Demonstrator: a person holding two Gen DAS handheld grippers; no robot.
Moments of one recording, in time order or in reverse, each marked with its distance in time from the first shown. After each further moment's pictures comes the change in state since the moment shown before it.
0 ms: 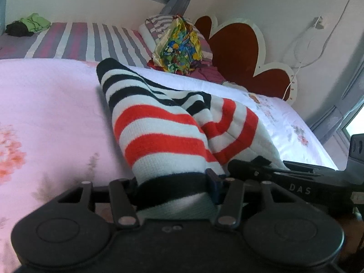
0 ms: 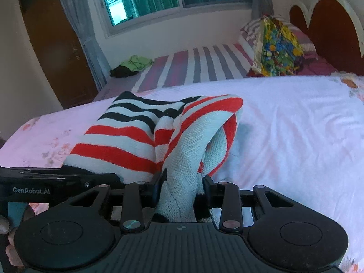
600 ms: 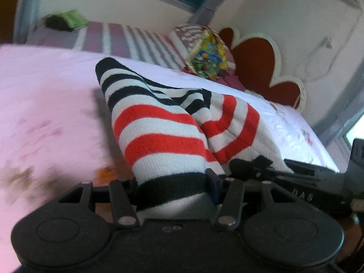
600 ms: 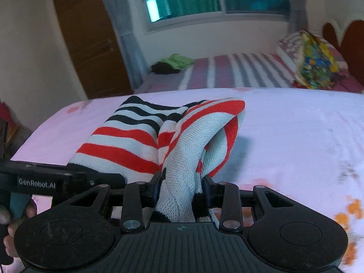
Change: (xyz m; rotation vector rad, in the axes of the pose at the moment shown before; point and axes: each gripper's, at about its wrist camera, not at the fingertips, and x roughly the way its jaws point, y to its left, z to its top) left arm -0.176 0.156 -0.044 -0.082 -0.007 0.047; right arm 0.026 0.252 -0.041 -0.098 -0.006 0.074
